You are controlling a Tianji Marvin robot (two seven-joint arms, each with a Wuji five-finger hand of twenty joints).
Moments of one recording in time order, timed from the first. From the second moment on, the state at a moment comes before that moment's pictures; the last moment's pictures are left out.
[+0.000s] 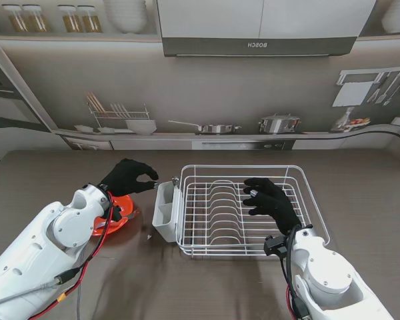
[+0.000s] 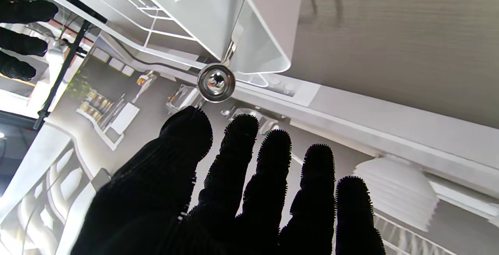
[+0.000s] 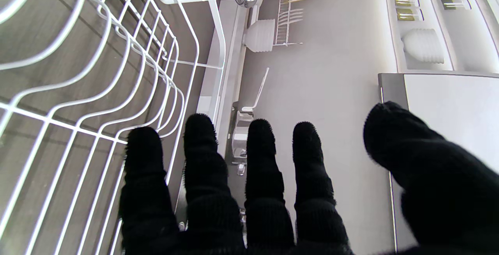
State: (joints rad) left arm 1.31 -1.10 -1.24 -1.37 0.60 -0.32 -0.05; right arm -1.67 -1.19 1.33 -1.70 0.23 -0.01 -0.03; left_hand 0.93 -0.41 0.46 -0.11 0.88 0.24 0.30 0.48 0.83 0.27 0.22 0.54 0.49 0.32 0.39 0.56 0.05 0.25 0.64 0.52; right_hand 0.29 -0.55 1.10 -0.11 0.42 -0.04 0.74 0.28 0.57 0.05 0.61 0.35 0.70 0.25 0.19 0.32 0.33 0.38 0.55 0.71
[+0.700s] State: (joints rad) left arm 1.49 -1.05 -1.38 -1.50 0.68 -0.27 -0.17; right arm -1.67 -1.19 1.33 -1.70 0.23 -0.01 -0.02; left_hand 0.88 -0.40 0.53 -0.11 0.79 0.25 0.19 0.38 0.75 0.28 0.17 0.49 0.43 0.32 0.32 0.54 0.03 0.25 0.54 0.52; right_hand 0.29 -0.55 1.10 -0.11 0.42 -0.04 0.74 0.28 0.59 0.05 0.61 0.35 0.70 0.25 0.19 0.32 0.33 0.38 0.55 0.71
